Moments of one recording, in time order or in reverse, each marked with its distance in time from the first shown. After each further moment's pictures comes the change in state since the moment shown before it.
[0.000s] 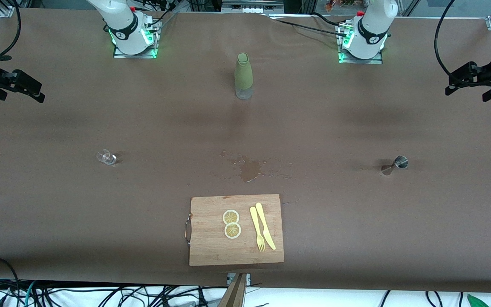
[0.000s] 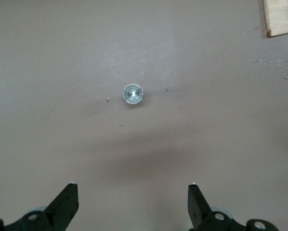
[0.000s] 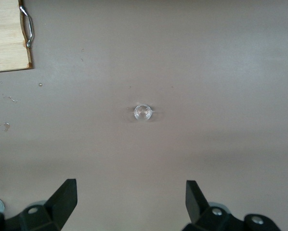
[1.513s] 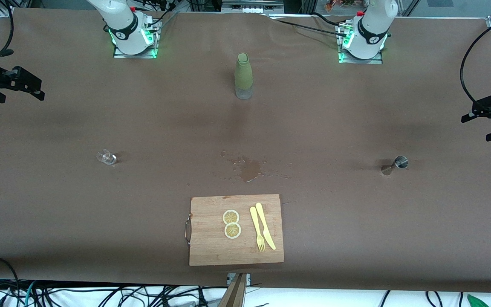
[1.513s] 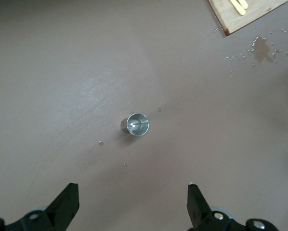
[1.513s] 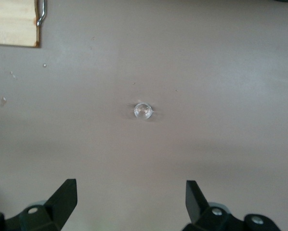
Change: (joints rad) left arm 0.069 0.196 0.192 0.000 -0.296 0.130 0.640; right arm -0.002 0.005 -0.006 0.000 0.000 -0.009 -0.204
